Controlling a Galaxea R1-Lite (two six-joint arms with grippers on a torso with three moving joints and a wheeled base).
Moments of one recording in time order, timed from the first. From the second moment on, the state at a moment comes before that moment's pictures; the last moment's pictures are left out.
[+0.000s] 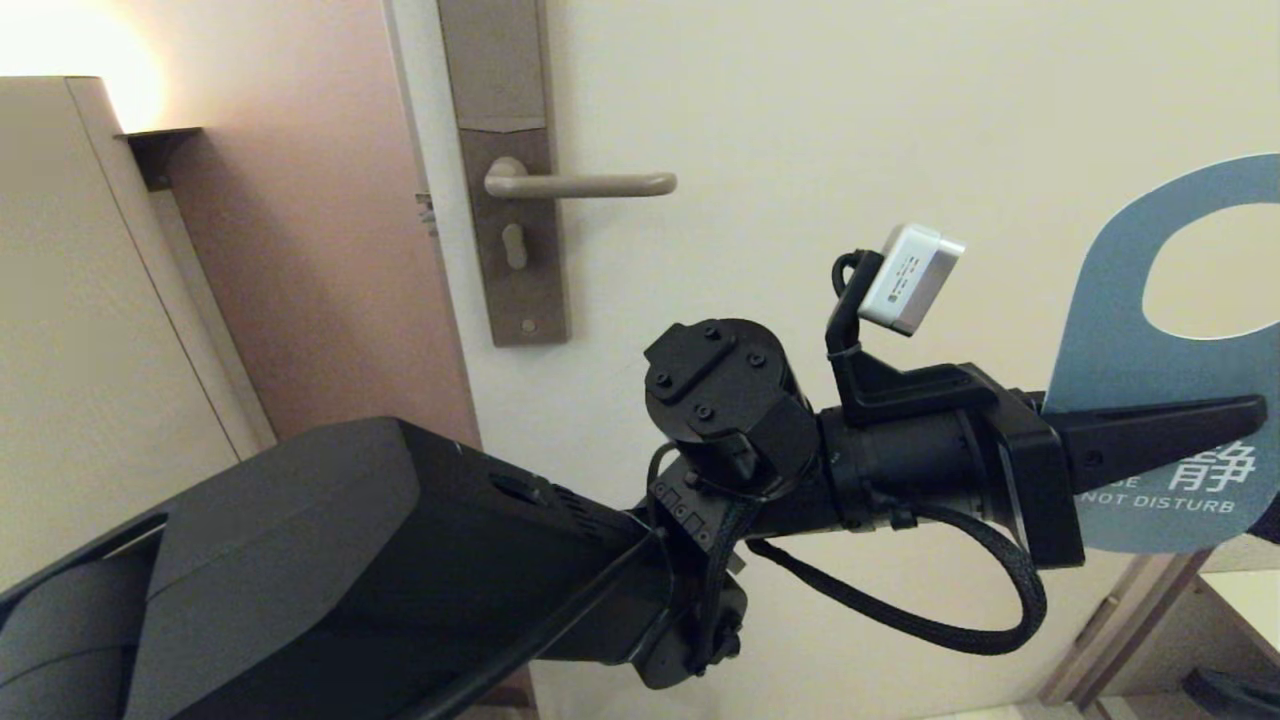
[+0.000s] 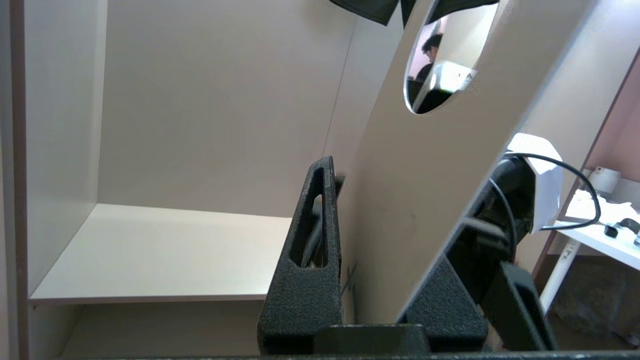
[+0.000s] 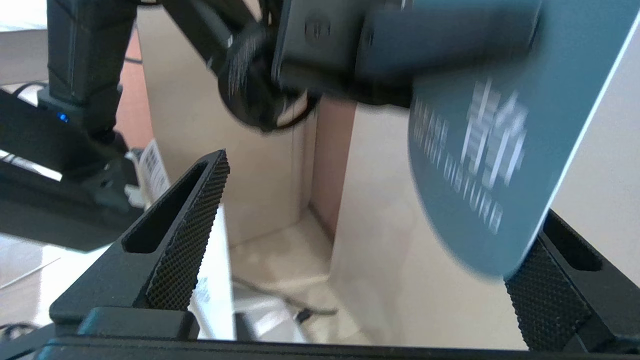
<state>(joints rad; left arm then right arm) -1.04 2.26 -1.45 -1.39 -0.73 -0.71 0.22 0.88 -0.48 -0.33 0.78 -0.05</state>
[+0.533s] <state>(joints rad) -1.04 2.26 -1.45 -1.40 -0.70 -0.71 0.24 0.94 -0.50 -0.38 0.78 -0.05</state>
